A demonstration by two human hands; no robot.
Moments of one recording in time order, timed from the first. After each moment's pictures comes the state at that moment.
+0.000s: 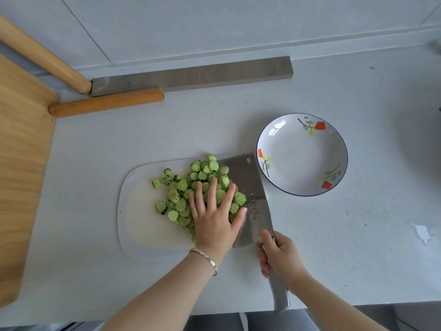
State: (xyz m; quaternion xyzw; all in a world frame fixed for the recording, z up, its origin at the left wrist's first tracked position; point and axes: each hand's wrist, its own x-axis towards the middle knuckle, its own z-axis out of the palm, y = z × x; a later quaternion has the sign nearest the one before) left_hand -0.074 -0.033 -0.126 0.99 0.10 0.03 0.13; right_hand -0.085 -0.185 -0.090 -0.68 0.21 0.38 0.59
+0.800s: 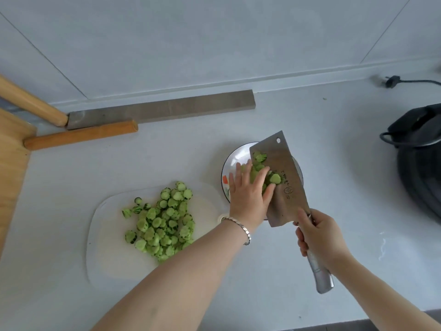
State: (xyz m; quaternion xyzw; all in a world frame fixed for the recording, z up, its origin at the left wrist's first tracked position) left_hand 0.046 -0.142 -0.097 0.96 0.02 0.02 0.28; right_hand 0.007 -0.283 -0.025 -0.79 0.23 0.24 0.51
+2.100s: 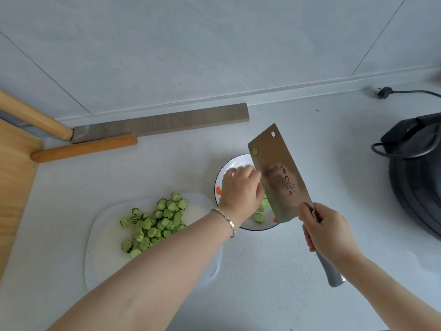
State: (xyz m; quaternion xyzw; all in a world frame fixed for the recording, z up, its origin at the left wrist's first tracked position) left_hand 0.081 -0.136 -0.060 0.97 -0.11 0.10 0.21; right_hand 0.035 -0.311 -0.005 -0.87 0.14 0.18 0.44
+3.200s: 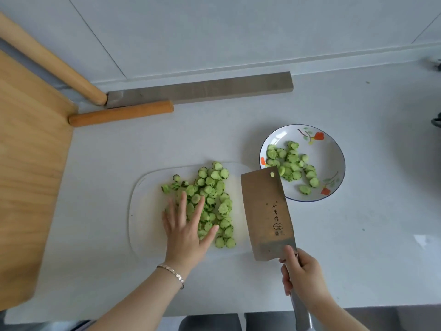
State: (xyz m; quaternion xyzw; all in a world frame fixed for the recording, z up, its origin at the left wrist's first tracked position) left_hand -0.111 0.034 -0.113 0.98 0.12 -0.05 0.15; right_hand -0.104 -0.216 -0.076 -0.74 0.21 0.32 0.55
